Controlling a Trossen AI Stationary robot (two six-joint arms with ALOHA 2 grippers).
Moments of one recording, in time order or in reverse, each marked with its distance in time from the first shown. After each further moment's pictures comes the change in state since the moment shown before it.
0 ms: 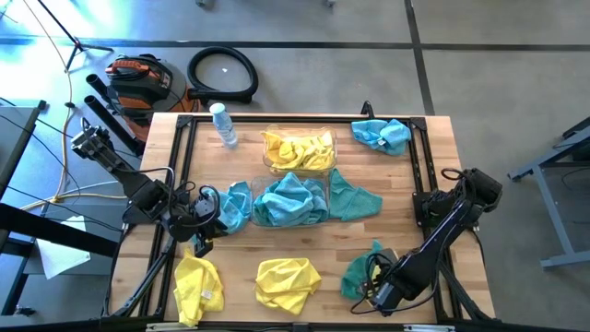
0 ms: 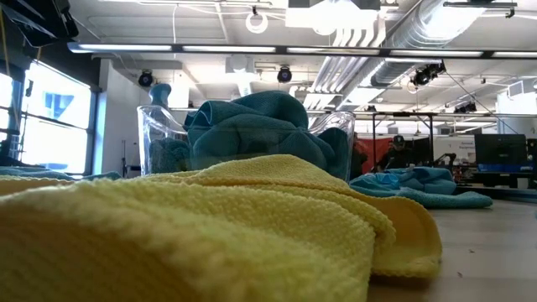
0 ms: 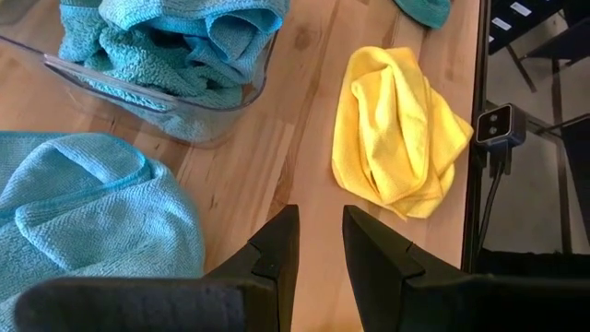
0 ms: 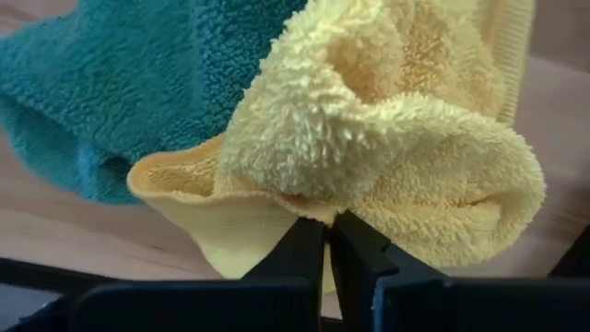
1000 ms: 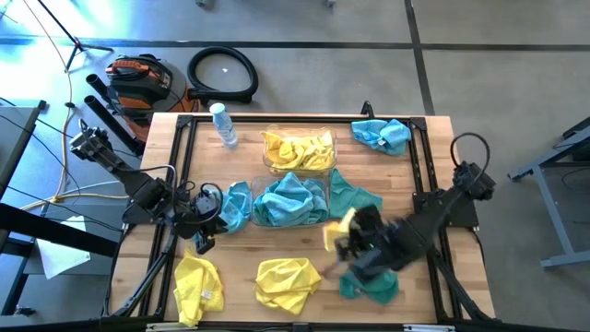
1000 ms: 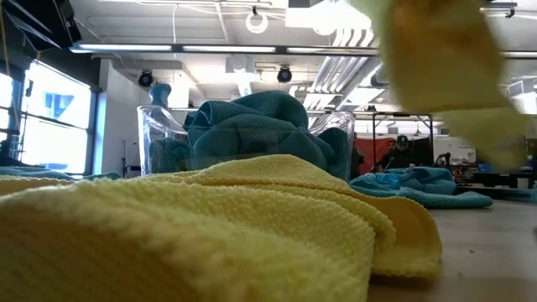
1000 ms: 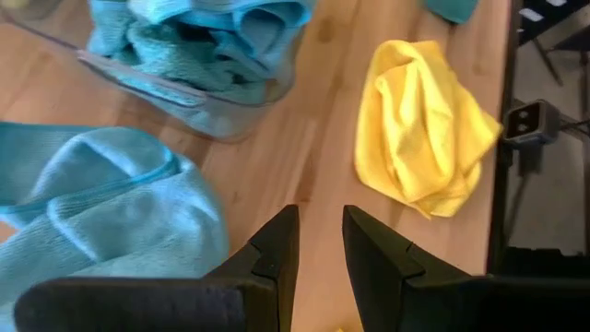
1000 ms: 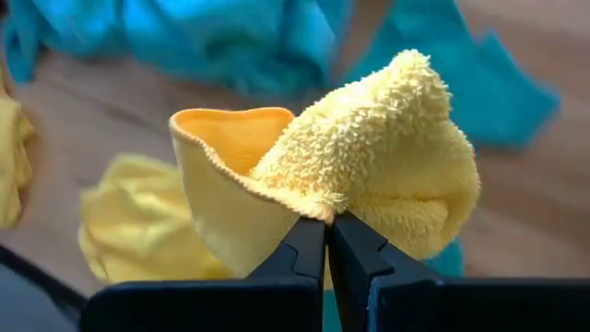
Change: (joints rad) left arm 0.047 0.000 0.000 -0.042 0.015 0.019; right arm -0.252 -0.004 0.589 -0.565 0.554 -0.387
